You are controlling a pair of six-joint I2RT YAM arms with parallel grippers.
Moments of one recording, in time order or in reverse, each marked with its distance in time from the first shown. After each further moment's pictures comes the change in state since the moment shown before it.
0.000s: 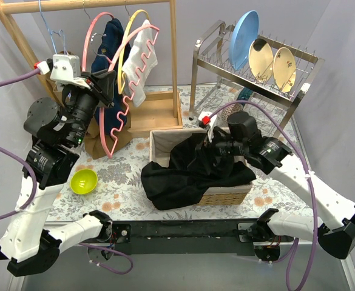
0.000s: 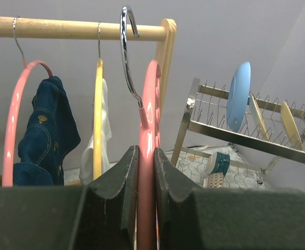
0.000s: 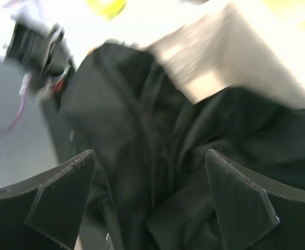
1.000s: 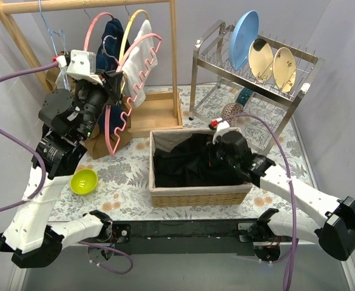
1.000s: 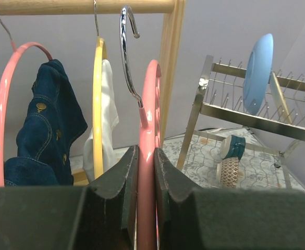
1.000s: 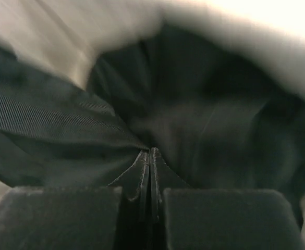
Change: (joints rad) left arm 0.000 0.060 0.002 -0.036 -0.003 0.029; right arm 0.000 -0.005 -0.381 0.390 0.524 0.270
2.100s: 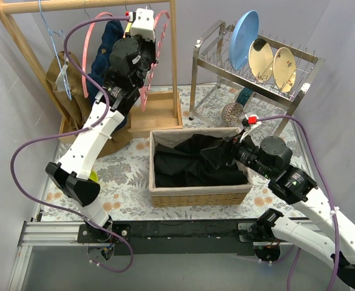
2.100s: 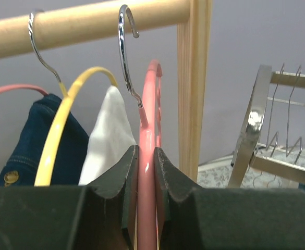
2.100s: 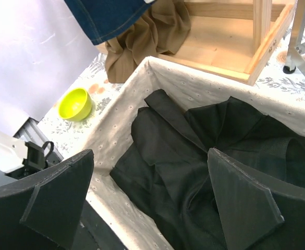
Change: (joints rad) left arm 0.001 0.610 0.394 0.155 -0.137 0.190; right arm 0.002 -0.366 0.080 -0.104 -0.122 0.140
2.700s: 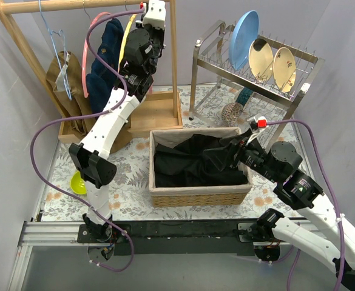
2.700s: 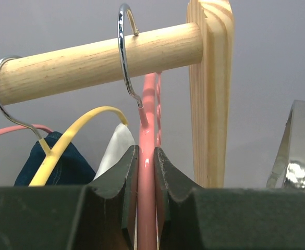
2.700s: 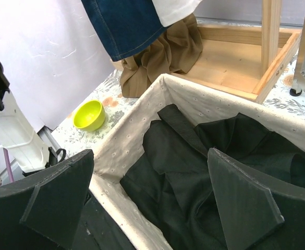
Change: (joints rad) left arm 0.029 0.269 0.249 0.163 -0.023 0.119; right arm 0.000 -0.079 -0.019 0.051 -0.022 0.000
